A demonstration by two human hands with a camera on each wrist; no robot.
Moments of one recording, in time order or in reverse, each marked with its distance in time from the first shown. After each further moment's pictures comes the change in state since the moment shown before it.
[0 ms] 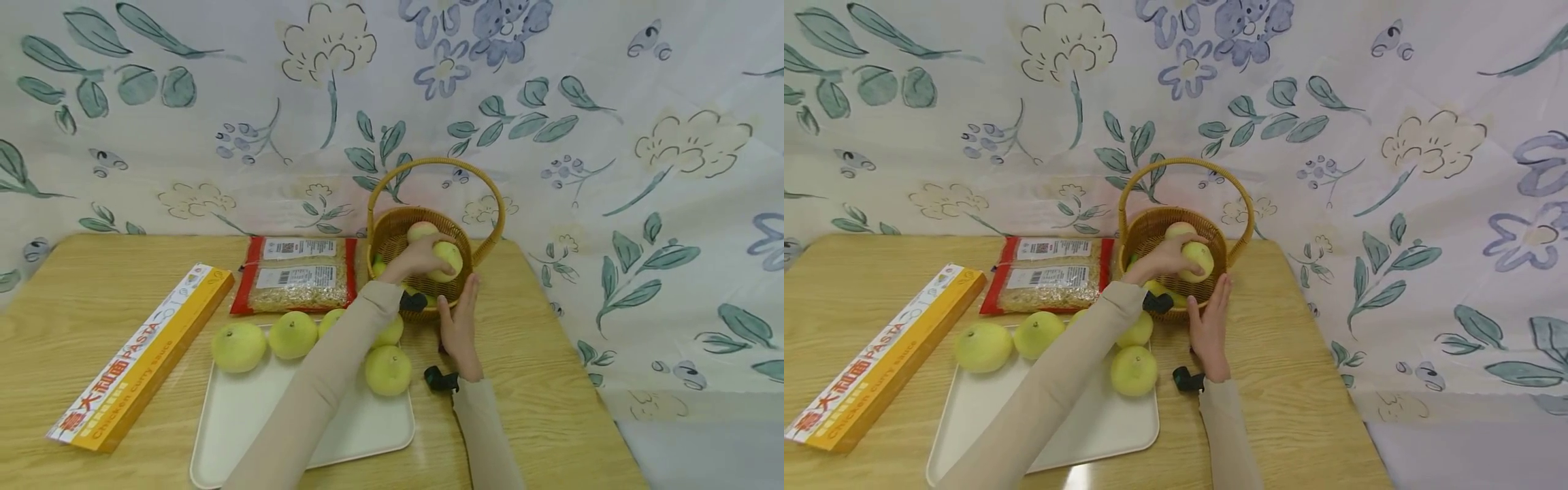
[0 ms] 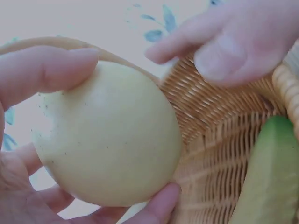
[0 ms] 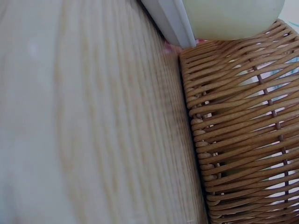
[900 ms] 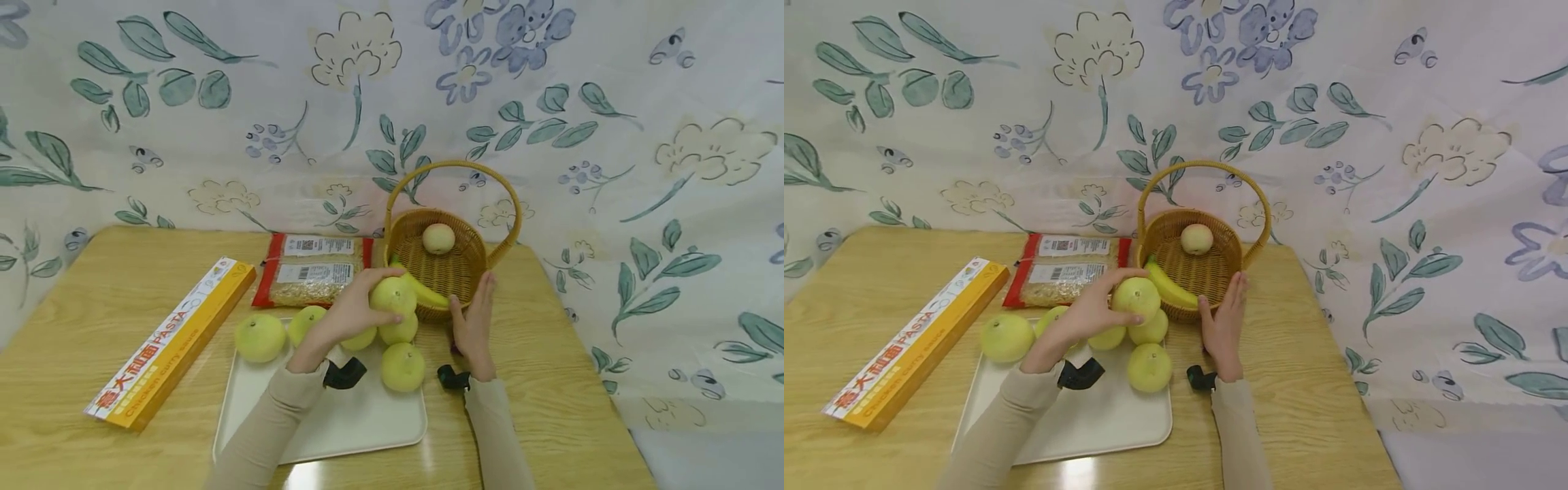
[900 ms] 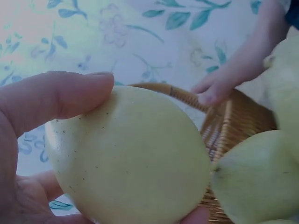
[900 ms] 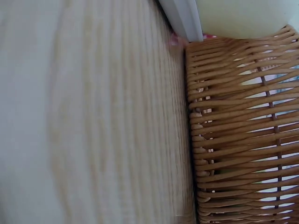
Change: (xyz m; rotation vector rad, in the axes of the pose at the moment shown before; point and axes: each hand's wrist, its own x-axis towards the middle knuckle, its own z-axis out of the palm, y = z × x) left_hand -0.179 -0.029 -0.033 -0.040 0.200 0.147; right_hand -0.002 -0.012 -0.001 -0.107 0.029 -0.059
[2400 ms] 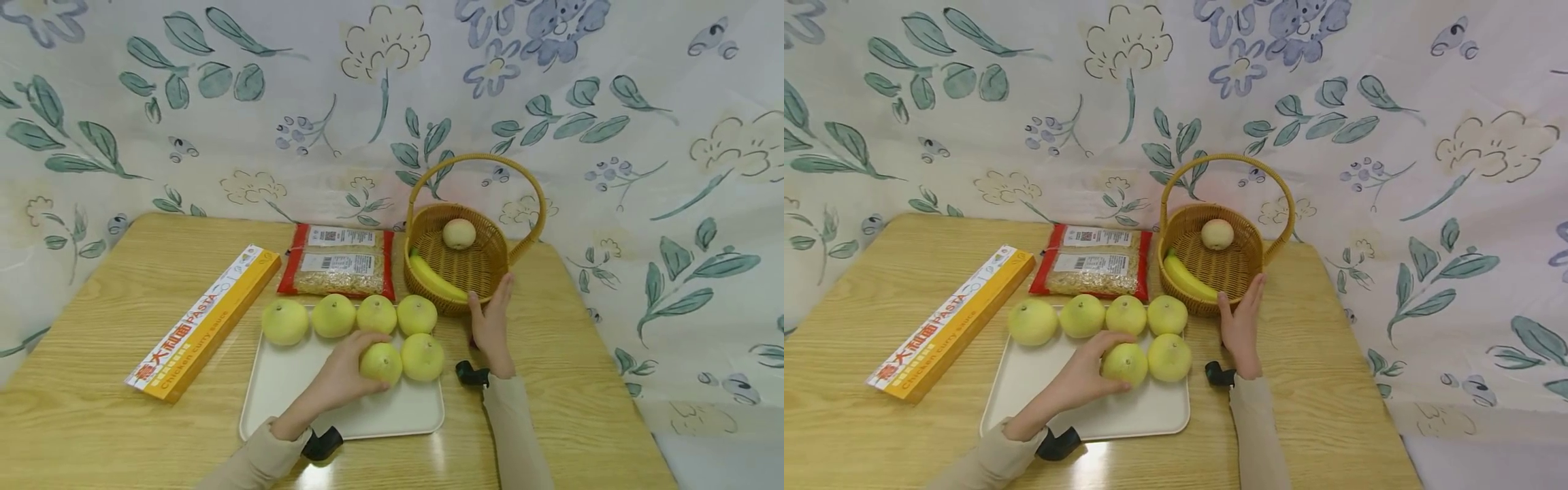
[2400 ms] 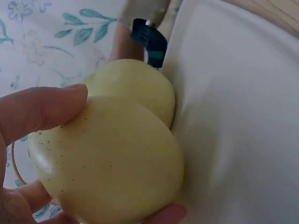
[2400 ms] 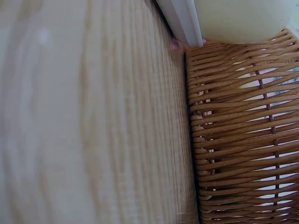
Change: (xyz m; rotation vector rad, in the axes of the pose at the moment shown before) left_hand -0.097 -0.054 0.035 0.154 0.116 -0.110; right_hand -0.003 -0.001 -0.001 0.080 -0.117 0.120
